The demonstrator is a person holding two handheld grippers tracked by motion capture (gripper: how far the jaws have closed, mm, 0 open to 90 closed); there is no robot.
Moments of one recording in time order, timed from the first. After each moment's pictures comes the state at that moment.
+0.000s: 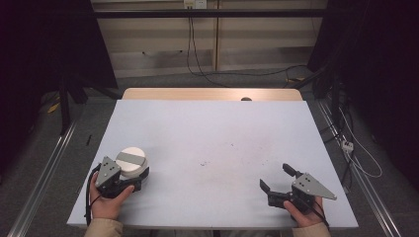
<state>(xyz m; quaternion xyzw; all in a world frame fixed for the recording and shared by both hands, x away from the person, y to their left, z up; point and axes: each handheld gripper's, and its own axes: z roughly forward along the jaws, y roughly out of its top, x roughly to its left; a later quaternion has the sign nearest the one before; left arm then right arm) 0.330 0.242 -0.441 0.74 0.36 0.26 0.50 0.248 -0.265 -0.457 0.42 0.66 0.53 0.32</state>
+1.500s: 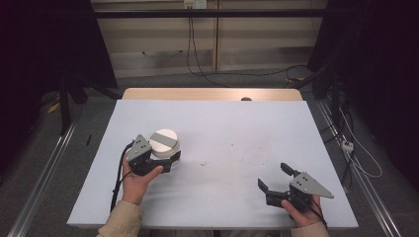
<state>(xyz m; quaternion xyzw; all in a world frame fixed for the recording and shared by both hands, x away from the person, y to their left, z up) 0.379 0.164 -0.424 0.75 0.29 0.20 0.56 0.251 -0.261 -0.458 0.42 0.67 0.53 0.32</state>
